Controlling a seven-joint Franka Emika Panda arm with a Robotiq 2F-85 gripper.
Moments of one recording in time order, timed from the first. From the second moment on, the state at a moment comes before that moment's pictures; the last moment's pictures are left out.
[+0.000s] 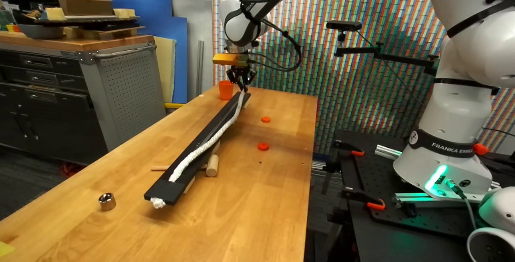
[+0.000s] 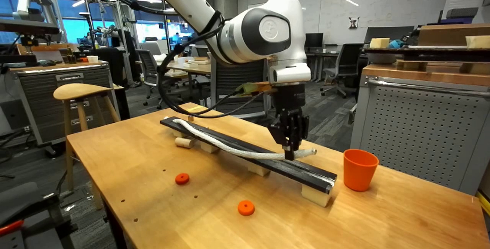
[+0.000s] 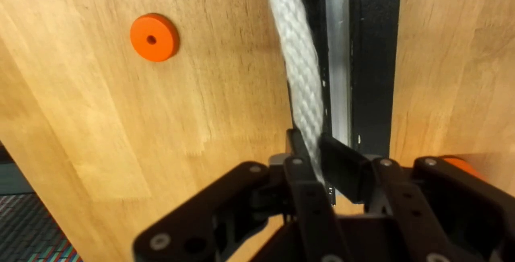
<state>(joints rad) -0.10 0.62 -0.27 -1.70 -0.09 2.26 1.42</state>
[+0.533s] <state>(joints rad) -0.12 0.62 -0.27 -1.69 -0.02 2.27 1.46</state>
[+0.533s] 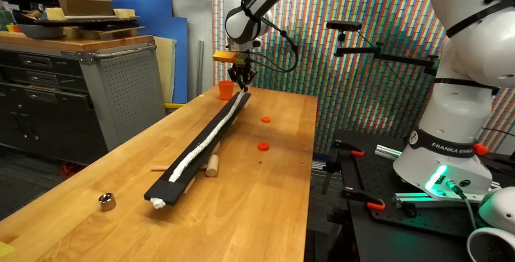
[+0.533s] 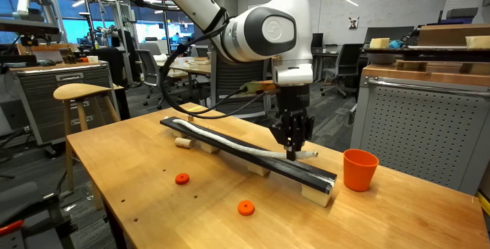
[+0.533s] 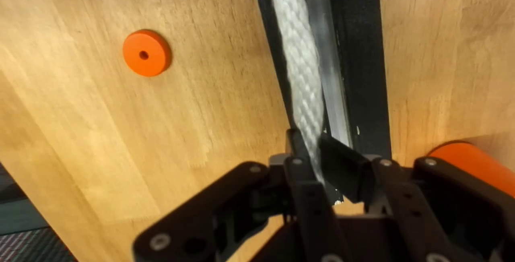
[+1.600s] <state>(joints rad) -0.12 0.71 -0.28 -1.62 -0.01 2.27 1.50</state>
